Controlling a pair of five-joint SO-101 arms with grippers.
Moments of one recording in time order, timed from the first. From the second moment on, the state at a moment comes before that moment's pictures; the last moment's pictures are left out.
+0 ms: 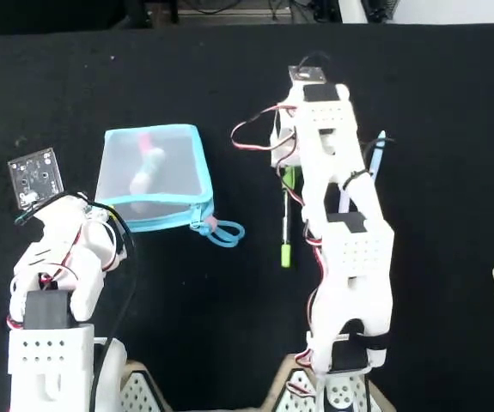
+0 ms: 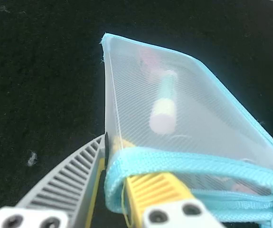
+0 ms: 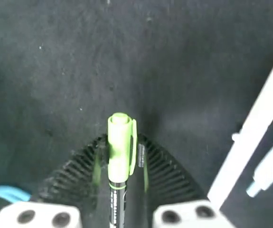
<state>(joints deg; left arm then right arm) -7.6 -75.1 64.0 55.7 15.1 -5.0 41.4 -33.4 90.6 -5.9</state>
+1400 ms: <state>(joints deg) -7.6 -75.1 64.0 55.7 15.1 -5.2 31.1 -5.1 77.4 16.7</state>
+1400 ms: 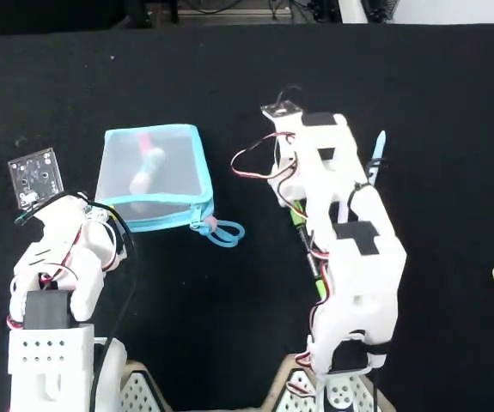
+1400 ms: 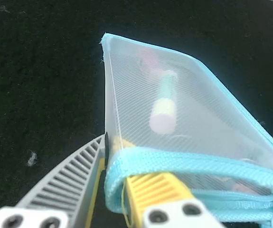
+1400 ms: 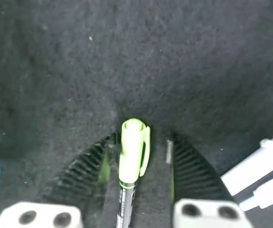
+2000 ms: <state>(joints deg) -7.6 -75.1 64.0 55.7 15.1 -5.2 2.2 -4.3 92.1 16.7</state>
